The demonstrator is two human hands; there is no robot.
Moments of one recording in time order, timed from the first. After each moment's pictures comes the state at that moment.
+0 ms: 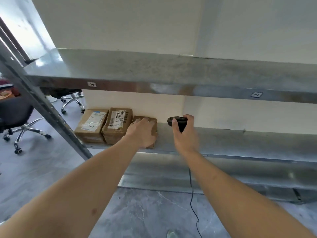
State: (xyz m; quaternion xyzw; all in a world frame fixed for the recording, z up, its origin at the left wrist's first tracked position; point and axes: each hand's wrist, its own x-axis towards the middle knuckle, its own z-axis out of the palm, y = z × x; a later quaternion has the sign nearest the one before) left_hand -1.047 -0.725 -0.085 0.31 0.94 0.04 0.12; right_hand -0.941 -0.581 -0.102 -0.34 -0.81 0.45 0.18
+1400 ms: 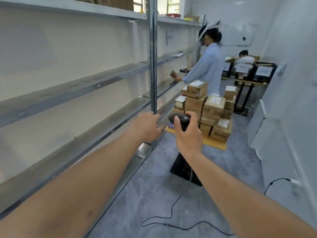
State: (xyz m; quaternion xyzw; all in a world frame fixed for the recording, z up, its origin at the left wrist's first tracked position) left_hand -0.458 -0.538 0.072 0.80 0.59 0.10 0.00; right_hand -0.292 -0.597 0.039 -0.63 -0.55 0.17 0.52
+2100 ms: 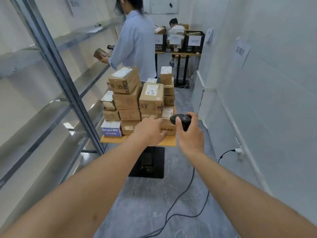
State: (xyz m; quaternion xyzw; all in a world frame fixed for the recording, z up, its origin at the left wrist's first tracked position) left_hand -0.125 -0.317 -0.016 0.90 0.42 0.02 0.10; right_hand -0.002 -0.429 -0.031 -0.78 -0.37 0.11 0.49
